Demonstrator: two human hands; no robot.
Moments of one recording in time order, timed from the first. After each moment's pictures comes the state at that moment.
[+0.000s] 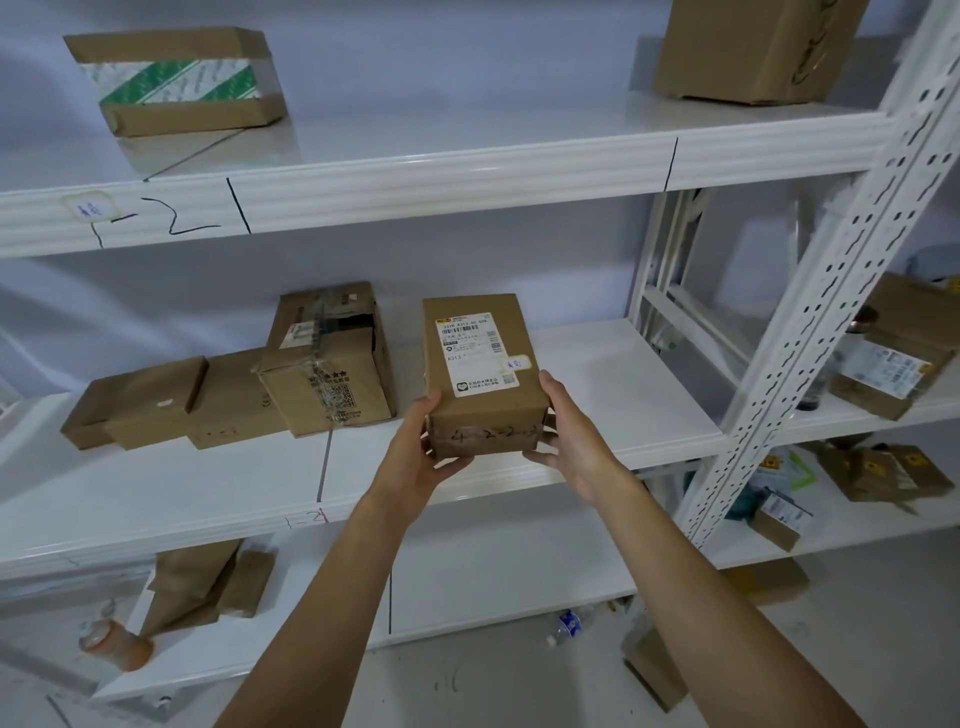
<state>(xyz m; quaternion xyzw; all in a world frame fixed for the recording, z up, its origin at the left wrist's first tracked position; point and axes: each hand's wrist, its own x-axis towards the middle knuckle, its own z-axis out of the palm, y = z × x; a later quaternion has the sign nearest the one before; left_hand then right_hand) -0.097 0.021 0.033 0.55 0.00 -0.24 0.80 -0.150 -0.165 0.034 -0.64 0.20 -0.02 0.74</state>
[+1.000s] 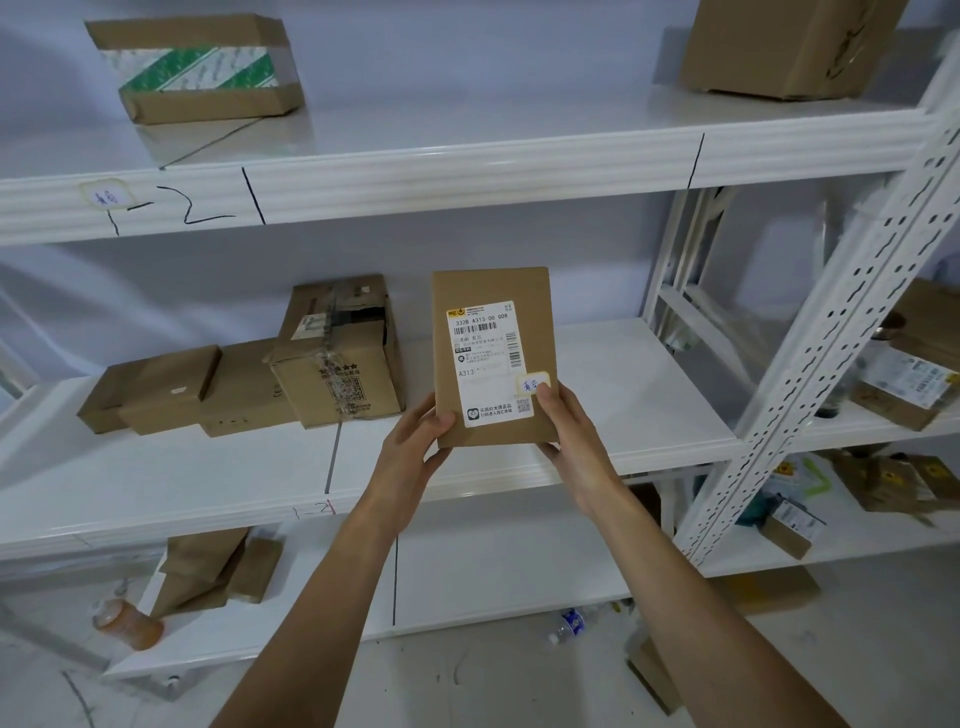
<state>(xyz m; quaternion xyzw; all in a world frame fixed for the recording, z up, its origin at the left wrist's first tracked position) -0.089 0.041 0.011 0.62 -0.06 -0.19 0.76 -0.151 -0.160 0.012 -0.59 0.13 -0.08 0.79</state>
